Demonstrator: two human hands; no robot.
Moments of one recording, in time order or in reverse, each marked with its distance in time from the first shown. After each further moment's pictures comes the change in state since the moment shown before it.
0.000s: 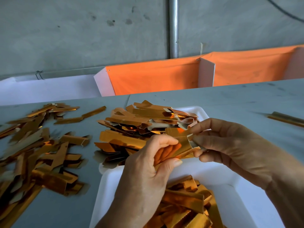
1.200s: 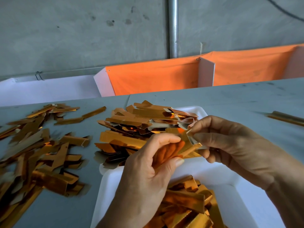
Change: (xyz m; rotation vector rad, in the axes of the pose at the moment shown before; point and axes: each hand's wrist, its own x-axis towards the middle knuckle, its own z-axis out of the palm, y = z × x) left_hand 0.001 0.007 -0.002 -0.166 -0.048 -0.001; right_hand -0.001 0.000 0.002 -0.001 -0.057 -0.096
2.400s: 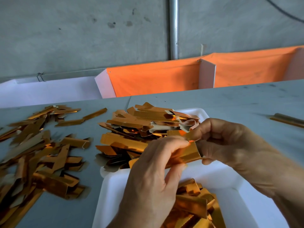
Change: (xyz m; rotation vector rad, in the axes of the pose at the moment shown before) left_hand 0.002 0.002 0.009 0.370 0.167 0.281; right_hand -0.004 -0.004 0.010 -0.291 0.058 -0.102
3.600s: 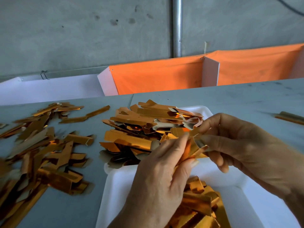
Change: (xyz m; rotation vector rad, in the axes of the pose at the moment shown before) left_hand -0.003 0.000 0.000 -0.029 -0.178 -0.106; right_hand 0.000 0.000 -0.003 0.175 -0.011 0.090
